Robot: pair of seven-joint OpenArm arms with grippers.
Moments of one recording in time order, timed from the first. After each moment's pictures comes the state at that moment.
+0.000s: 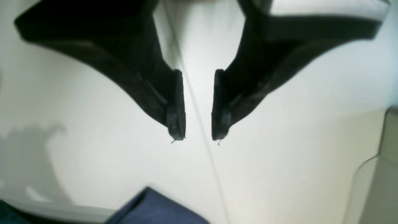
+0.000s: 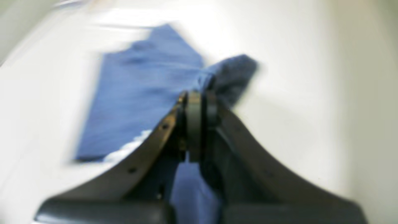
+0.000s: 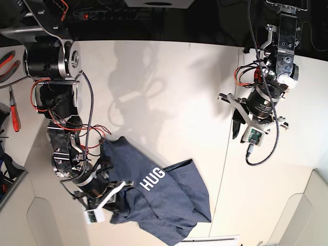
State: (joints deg) left arm 12.2 -13.4 -3.7 96.7 0.3 -13.8 16.2; right arm 32.6 1.3 -2.7 44.0 2.2 29.8 -6.5
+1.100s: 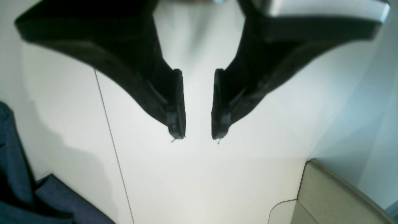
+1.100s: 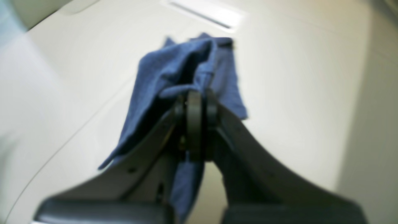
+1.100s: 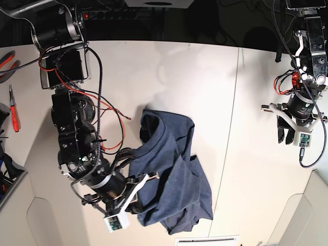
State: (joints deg) left arm 12.8 -16.5 -18.4 96.7 -7.3 -15.4 19.6; right arm 21.0 1.2 -11.0 83.9 9.4 15.3 -38.5
